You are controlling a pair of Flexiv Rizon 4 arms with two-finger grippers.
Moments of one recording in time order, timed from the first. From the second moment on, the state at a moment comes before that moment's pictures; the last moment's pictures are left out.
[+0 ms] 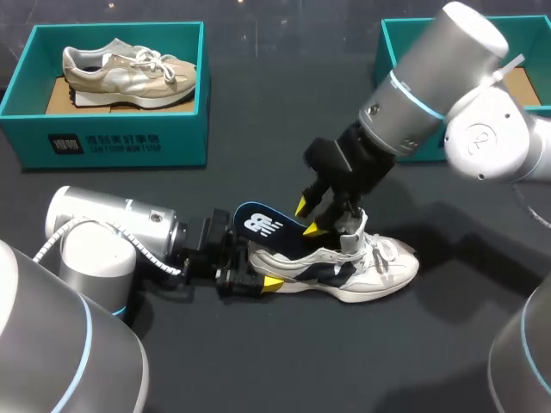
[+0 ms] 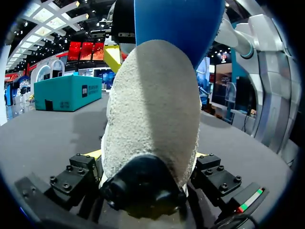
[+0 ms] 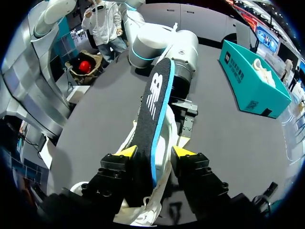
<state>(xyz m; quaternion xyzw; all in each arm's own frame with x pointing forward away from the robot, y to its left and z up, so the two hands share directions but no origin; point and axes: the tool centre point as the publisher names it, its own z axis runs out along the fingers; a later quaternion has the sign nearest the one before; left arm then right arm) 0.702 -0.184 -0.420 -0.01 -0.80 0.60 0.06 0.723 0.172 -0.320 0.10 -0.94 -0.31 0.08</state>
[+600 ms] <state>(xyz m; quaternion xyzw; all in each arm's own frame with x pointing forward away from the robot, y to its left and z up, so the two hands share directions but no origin) 0.702 -0.184 -0.420 -0.01 -0.80 0.60 0.06 0.713 0.193 -0.312 0.06 -0.93 -0.32 0.17</state>
